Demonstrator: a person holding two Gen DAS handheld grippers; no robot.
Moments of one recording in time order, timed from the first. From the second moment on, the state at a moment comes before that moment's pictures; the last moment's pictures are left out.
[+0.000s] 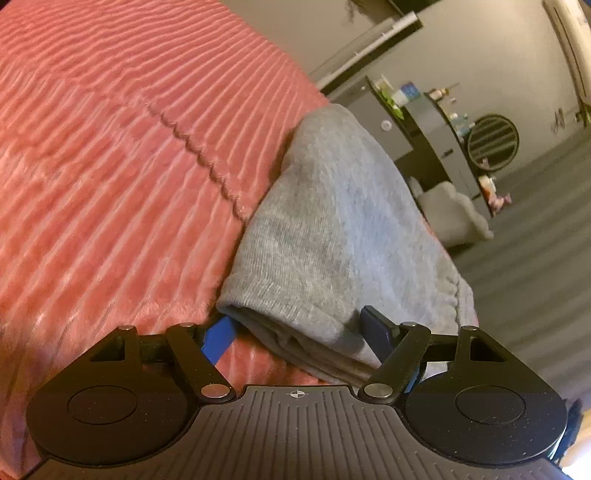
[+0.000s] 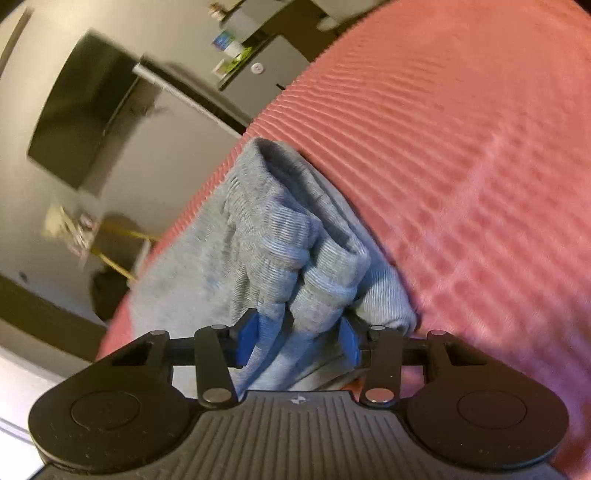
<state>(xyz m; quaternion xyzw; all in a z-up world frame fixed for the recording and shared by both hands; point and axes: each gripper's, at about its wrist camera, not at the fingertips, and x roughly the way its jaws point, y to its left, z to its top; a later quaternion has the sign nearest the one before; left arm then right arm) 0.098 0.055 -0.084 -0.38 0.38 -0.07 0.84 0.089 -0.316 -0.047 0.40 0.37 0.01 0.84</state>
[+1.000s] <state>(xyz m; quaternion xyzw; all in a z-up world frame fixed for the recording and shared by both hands) 0.038 0.031 -0.047 -0.14 0.43 0.06 0.89 0.021 -0.230 -0.005 0.08 0.38 0.00 0.92</state>
